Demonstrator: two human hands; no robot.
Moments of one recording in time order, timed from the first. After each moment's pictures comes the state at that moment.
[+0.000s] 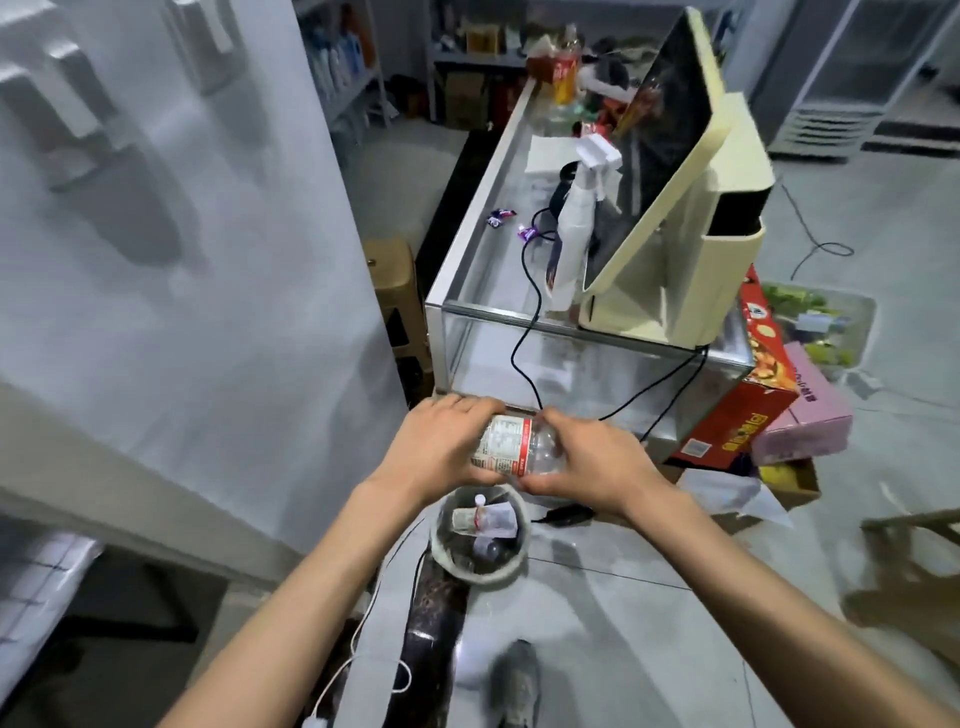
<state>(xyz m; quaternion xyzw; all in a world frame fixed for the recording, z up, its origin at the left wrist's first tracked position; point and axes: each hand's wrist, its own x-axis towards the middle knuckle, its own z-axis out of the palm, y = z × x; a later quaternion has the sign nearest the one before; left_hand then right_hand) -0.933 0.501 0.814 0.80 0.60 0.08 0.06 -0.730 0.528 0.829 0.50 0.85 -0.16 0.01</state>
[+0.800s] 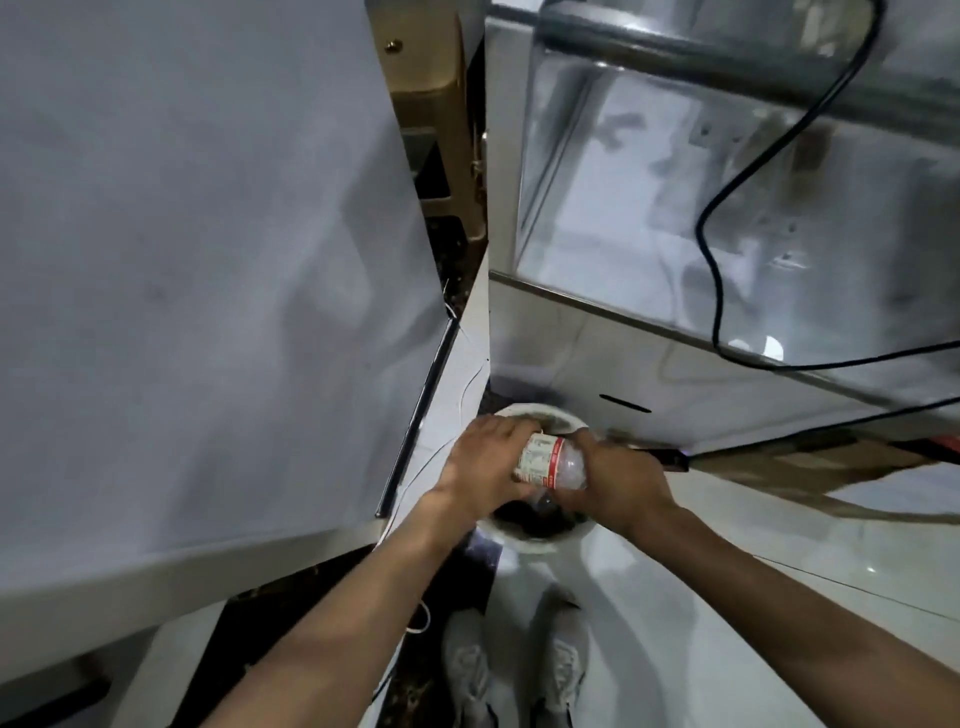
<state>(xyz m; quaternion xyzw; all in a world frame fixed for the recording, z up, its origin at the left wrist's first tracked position) -0.982 0.593 0.382 0.72 0.64 0.05 0.25 -0.807 0.636 0.427 0.52 0.81 -0.20 0.17</state>
